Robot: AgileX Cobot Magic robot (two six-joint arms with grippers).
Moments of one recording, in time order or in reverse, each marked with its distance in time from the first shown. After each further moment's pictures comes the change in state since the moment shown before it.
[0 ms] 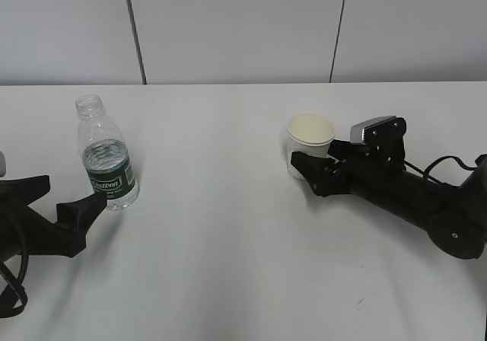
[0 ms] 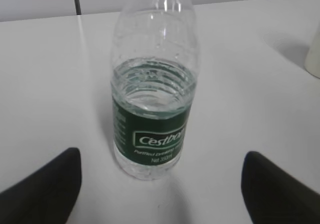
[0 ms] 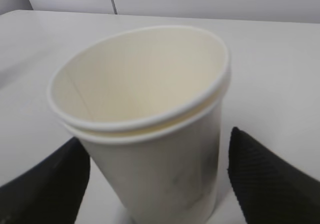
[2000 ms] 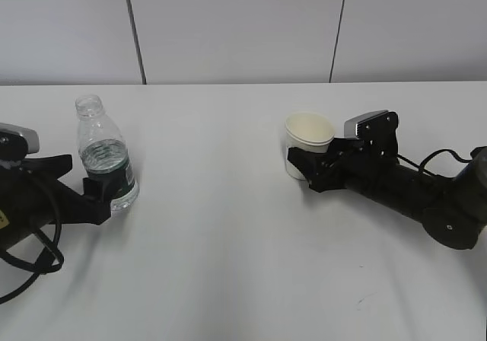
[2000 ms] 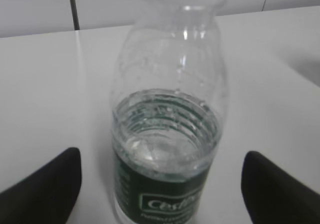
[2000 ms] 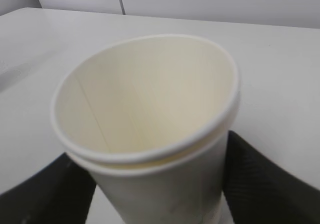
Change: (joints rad) left arm 0.000 0.139 -0.171 0.000 -0.003 0.000; right arm 0.002 0.005 -0.049 -0.043 0.040 0.028
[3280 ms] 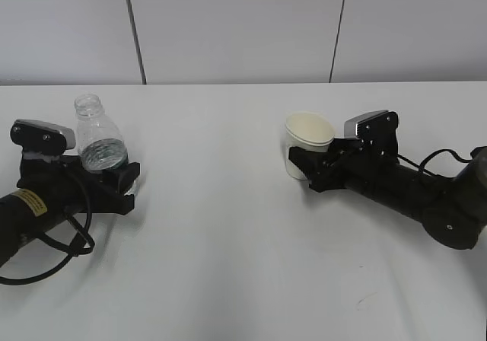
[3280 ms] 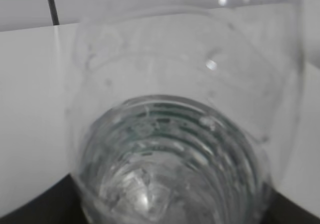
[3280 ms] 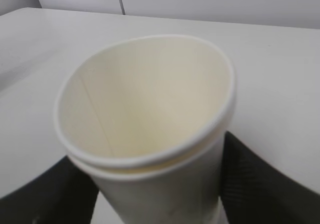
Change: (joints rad) left arm 0.000 0.189 -0.187 0.042 -0.004 0.001; right arm 0.000 0.000 0.000 0.000 0.000 0.000
